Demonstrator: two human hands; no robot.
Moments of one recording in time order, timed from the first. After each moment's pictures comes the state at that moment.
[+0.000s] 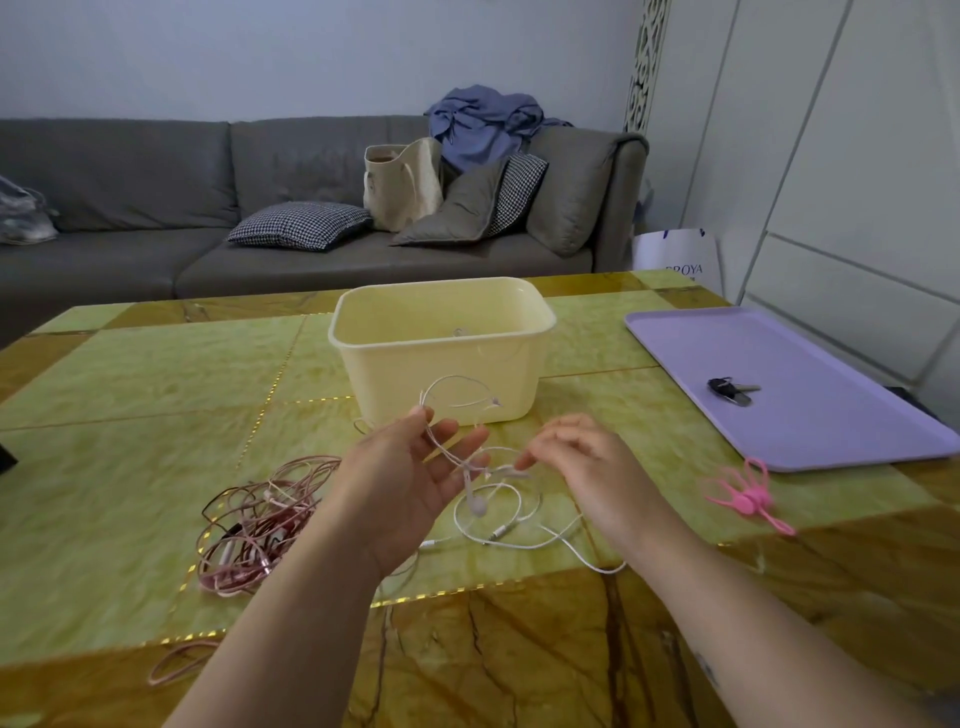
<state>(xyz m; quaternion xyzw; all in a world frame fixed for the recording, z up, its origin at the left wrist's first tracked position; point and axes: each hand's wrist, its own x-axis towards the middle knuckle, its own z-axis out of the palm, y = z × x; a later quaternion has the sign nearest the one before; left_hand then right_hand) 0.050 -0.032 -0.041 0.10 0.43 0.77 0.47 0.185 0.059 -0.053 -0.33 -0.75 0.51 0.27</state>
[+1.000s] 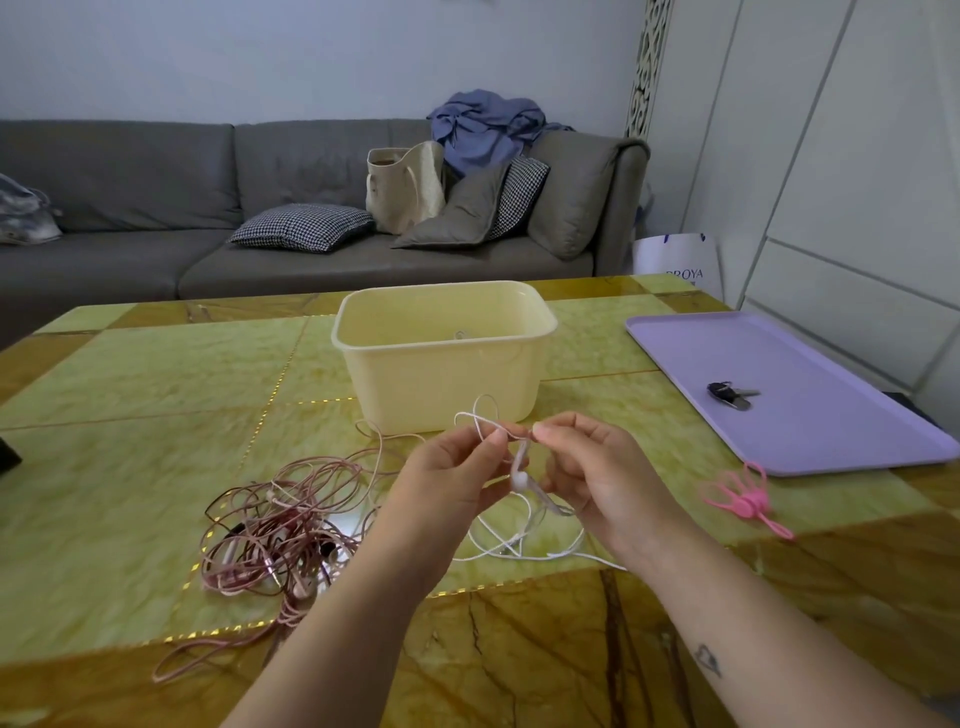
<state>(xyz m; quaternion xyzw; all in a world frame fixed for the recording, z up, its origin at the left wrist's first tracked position) 0.077 -0.032 -0.053 0.33 0.55 0.65 0.41 0.183 0.062 -0.055 -0.26 -0.58 0.70 0.33</state>
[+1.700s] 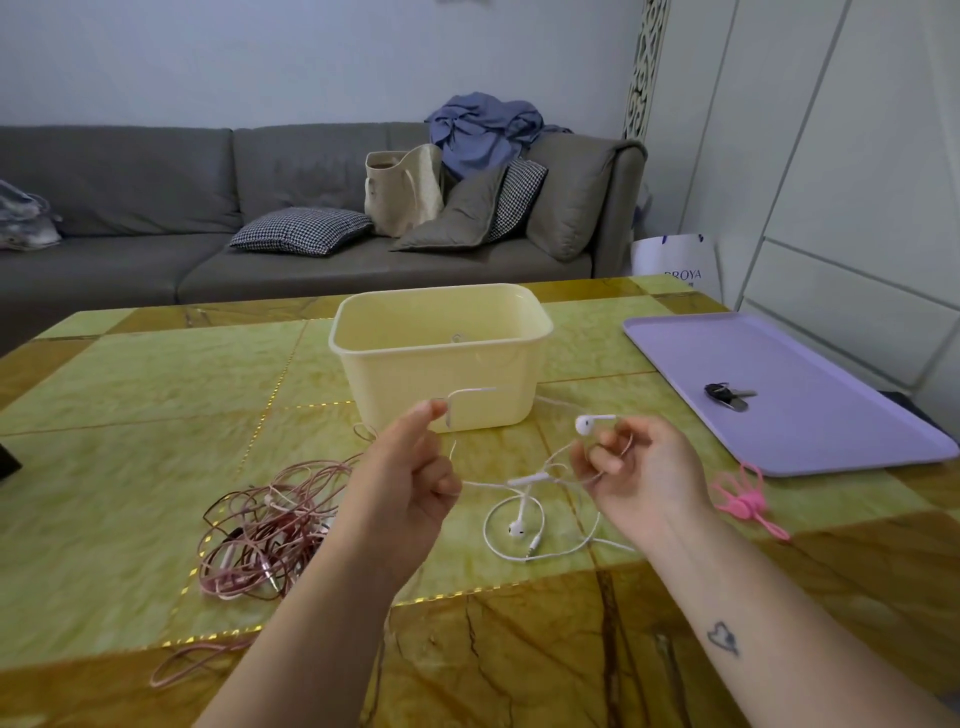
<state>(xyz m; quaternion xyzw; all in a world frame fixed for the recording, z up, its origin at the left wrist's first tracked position) 0.057 -0.035 -0.047 0.14 0.41 0.78 0.44 0.191 0.084 -0.051 -0.29 -0.21 0.83 0.43</state>
